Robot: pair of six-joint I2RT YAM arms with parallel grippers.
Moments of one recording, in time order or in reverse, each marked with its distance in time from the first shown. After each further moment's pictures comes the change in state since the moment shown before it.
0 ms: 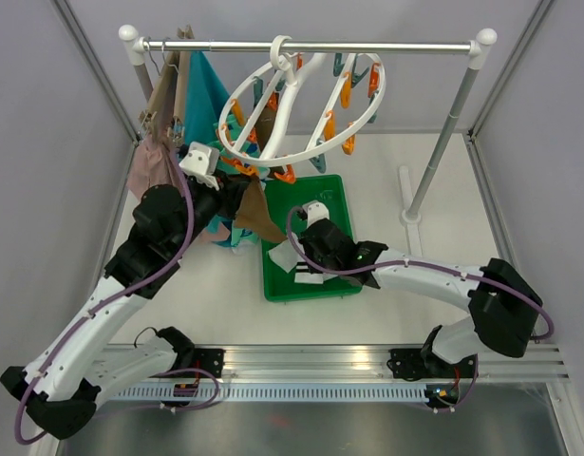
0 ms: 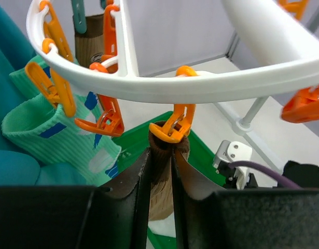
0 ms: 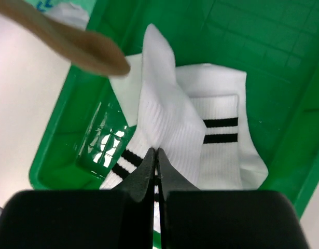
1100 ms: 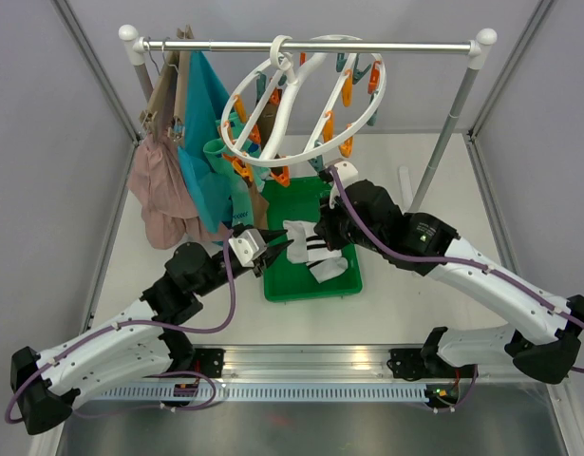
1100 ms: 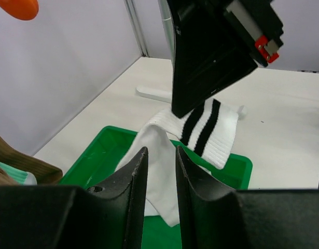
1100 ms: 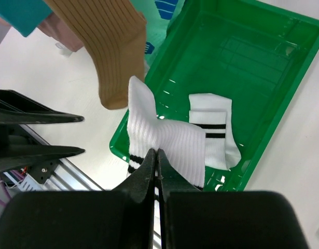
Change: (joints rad) left arm -0.254 -0.156 -0.521 0.505 0.268 0.337; right arm 0.000 -0.257 0.426 -0.505 -0.058 -0.023
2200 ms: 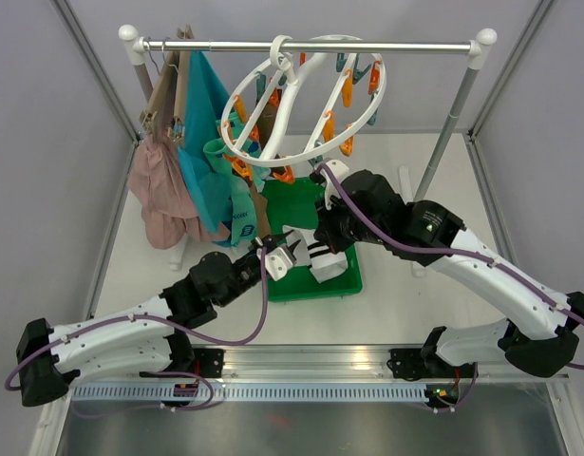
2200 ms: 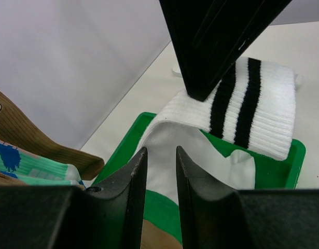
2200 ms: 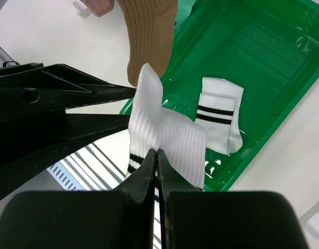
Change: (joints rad) left arm -0.208 0.113 -0.002 0.050 -0.349 0.260; right arm 0.000 0.069 0.204 -0.213 -0.138 -0.097
